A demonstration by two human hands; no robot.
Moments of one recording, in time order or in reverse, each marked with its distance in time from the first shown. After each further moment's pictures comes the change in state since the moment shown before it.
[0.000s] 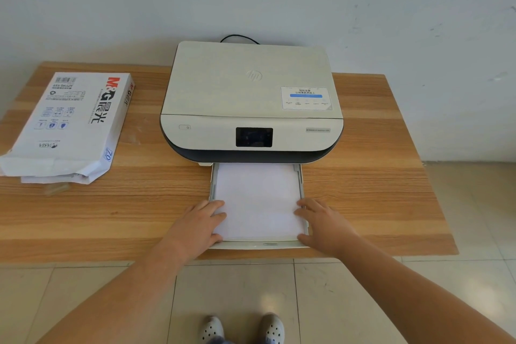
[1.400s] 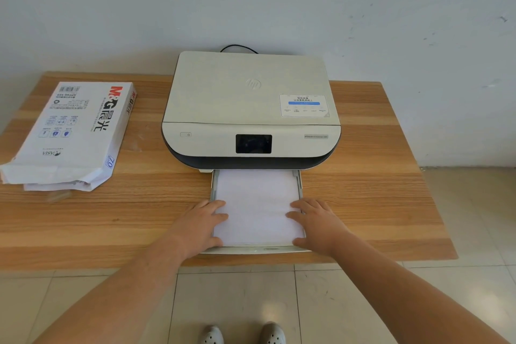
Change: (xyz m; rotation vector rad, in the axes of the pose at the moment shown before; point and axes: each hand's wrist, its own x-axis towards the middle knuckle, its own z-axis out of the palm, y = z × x) left_hand 0.008 -0.005 -0.017 -0.023 -0.079 -0.014; right_hand 0.008 -0.009 -0.011 -0.158 0.000 -0.082
